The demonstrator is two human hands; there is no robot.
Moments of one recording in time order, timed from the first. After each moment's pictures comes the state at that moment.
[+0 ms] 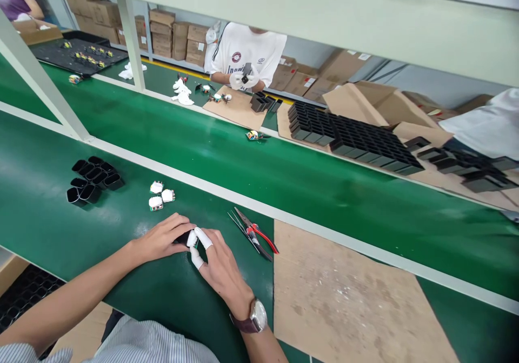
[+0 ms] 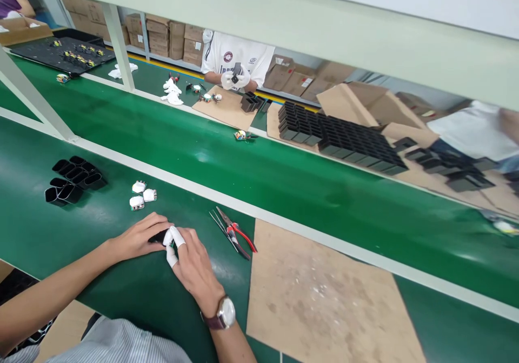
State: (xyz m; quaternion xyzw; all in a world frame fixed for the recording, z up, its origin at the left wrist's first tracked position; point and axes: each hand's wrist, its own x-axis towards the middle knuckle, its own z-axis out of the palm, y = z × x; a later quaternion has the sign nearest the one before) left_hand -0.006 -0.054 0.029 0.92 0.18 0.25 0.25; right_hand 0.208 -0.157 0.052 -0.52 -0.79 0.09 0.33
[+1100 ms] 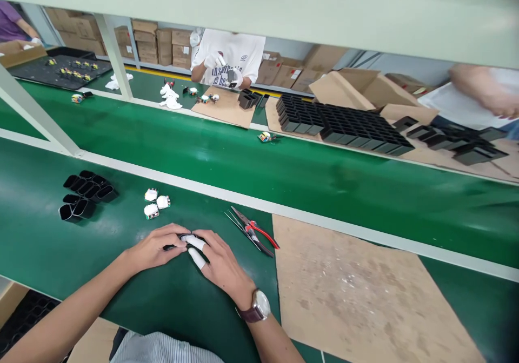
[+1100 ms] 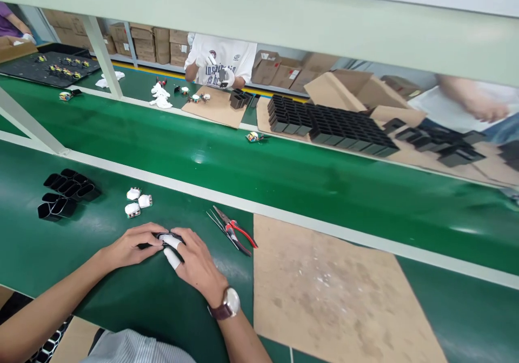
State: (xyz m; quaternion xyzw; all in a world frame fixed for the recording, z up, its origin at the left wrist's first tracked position) left_hand -0.009 -0.050 0.031 0.87 0.14 0.30 0.36; right_hand 0.220 -0.147 0.042 -0.49 -0.77 0.17 0.38
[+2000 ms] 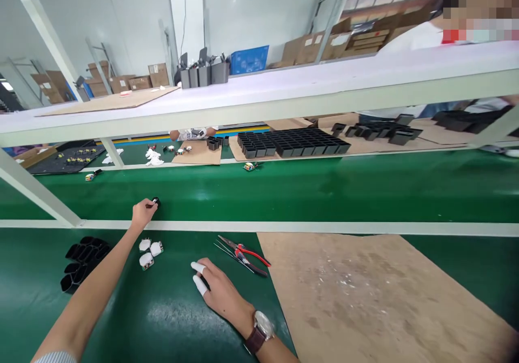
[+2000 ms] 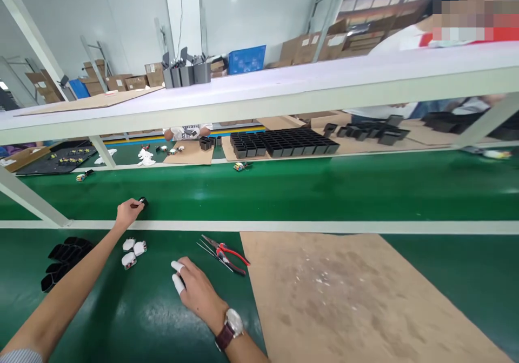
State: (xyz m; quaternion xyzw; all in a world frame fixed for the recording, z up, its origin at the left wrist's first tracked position) left_hand 0.037 0.158 0.086 0.72 0.55 0.36 0.20; right_hand 0.231 -0.142 0.009 -0.52 -0.72 0.10 0.44
